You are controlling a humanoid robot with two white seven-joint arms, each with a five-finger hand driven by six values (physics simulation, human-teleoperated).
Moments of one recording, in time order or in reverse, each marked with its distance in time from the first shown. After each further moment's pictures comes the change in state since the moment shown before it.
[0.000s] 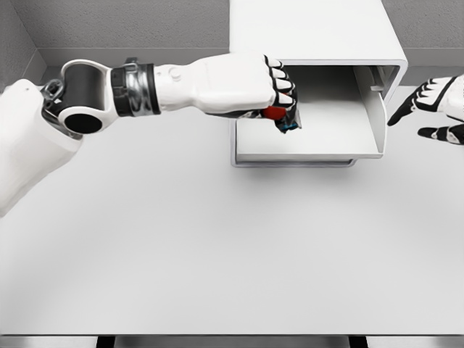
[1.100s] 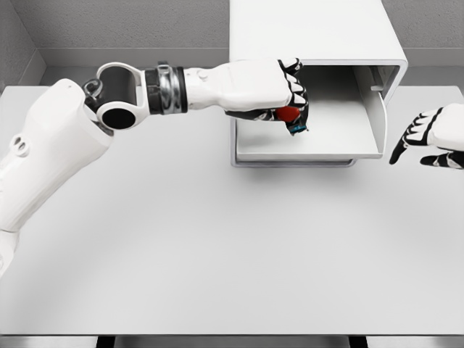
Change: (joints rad) left arm -0.022 -0.112 -0.045 0.175 -0.027 0.001 -0.008; right arm -0.374 -0.258 0.581 -0.052 -0.012 -0.001 -0.090
